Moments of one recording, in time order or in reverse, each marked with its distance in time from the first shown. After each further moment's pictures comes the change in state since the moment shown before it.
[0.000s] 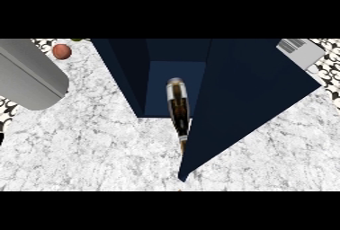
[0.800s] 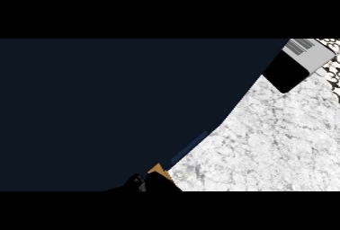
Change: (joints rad) left arm -0.062 -0.053 -0.002 0.035 0.002 -0.038 0.054; right arm -0.536 0.050 -0.085 0.288 -0.224 -0.251 0.006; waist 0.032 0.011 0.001
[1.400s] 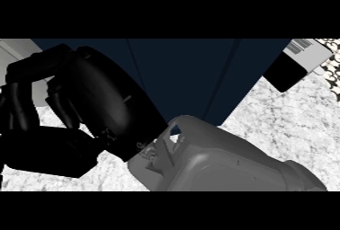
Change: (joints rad) left arm -0.010 -0.048 0.015 0.004 -0.028 -0.004 0.025; right arm -0.410 0.058 -0.221 0.541 -0.069 0.053 -0.184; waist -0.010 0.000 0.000
